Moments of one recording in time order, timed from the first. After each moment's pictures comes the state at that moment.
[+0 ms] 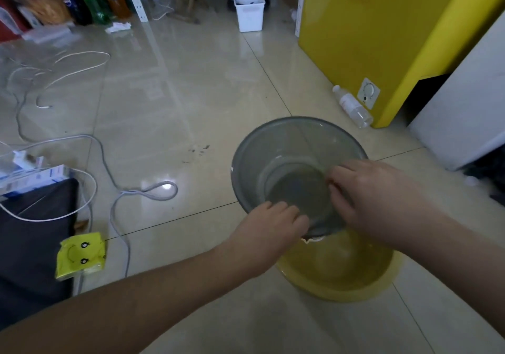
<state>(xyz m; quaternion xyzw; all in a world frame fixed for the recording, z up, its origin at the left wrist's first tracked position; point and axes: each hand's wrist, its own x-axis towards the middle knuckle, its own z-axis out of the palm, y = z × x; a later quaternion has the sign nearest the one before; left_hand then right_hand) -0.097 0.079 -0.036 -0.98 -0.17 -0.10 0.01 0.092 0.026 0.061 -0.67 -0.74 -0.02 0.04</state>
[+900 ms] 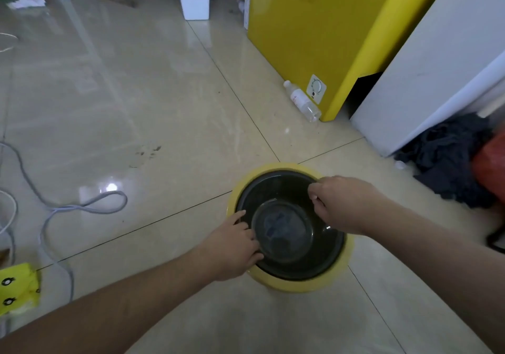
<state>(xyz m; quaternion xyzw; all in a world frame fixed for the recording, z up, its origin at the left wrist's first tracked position) -0.090 0.098 -0.087 -0.98 -0.13 0.16 -0.06 0.127 0.028 0.032 -0.73 -0.66 0.11 -0.14</state>
